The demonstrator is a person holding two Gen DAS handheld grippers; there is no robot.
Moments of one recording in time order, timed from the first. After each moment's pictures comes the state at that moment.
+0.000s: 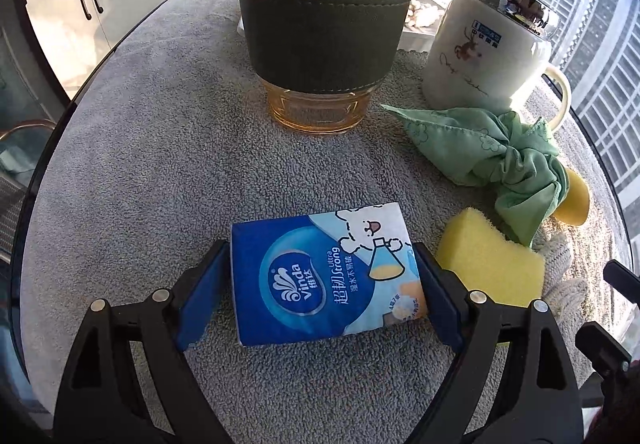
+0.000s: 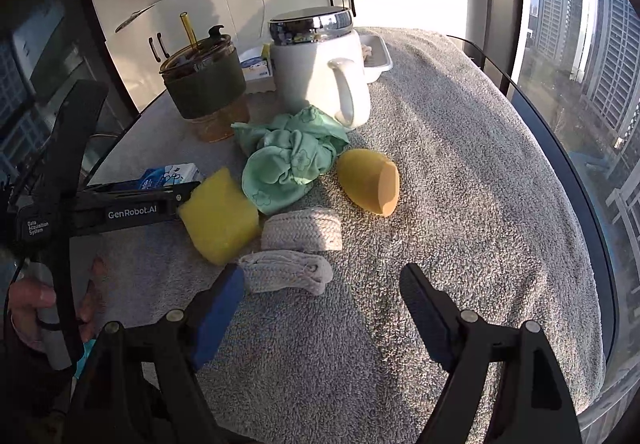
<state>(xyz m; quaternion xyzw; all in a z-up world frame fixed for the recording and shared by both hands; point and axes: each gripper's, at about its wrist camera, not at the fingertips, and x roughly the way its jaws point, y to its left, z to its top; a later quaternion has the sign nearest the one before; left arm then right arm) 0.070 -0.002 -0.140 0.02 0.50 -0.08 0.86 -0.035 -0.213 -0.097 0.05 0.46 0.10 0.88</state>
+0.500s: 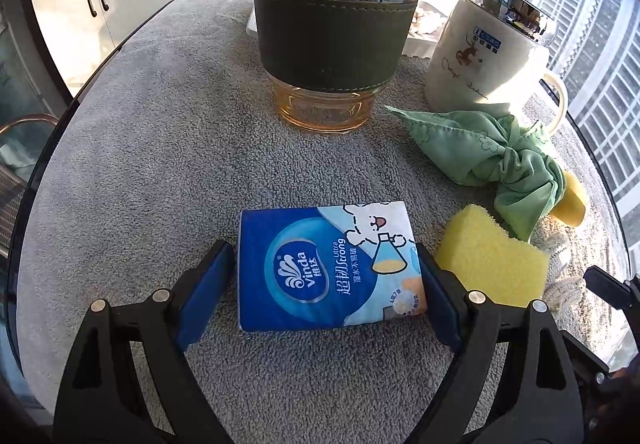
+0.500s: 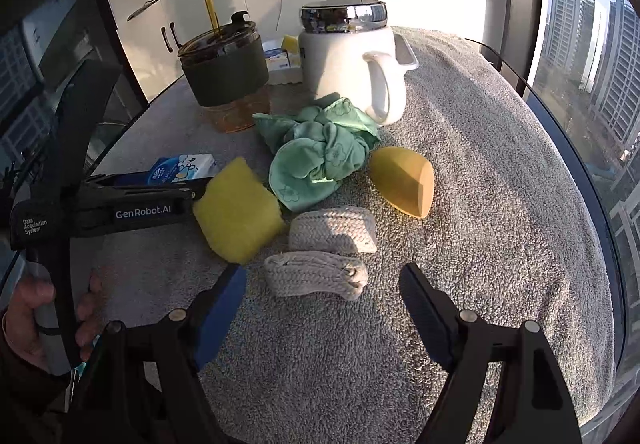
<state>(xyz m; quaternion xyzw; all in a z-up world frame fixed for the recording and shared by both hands) 0.063 0.002 -0.139 0.00 0.49 -0.08 0.87 -0.031 -0.190 -0.106 0.03 0.46 0.11 0.88</state>
